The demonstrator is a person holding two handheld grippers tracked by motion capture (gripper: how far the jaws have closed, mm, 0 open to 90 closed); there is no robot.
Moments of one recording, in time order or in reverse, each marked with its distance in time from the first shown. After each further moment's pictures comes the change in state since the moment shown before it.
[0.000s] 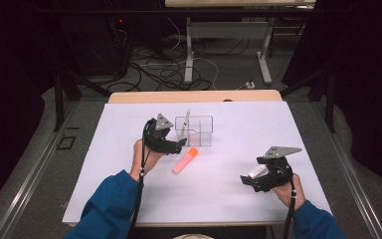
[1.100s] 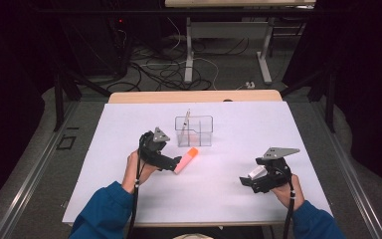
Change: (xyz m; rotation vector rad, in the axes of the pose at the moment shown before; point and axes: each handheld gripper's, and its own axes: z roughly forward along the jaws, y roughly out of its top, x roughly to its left) left arm -0.010 -0.028 -0.009 0.150 -0.036 0.005; right arm 0.002 -0.001 0.003 0.022 -0.001 -0.010
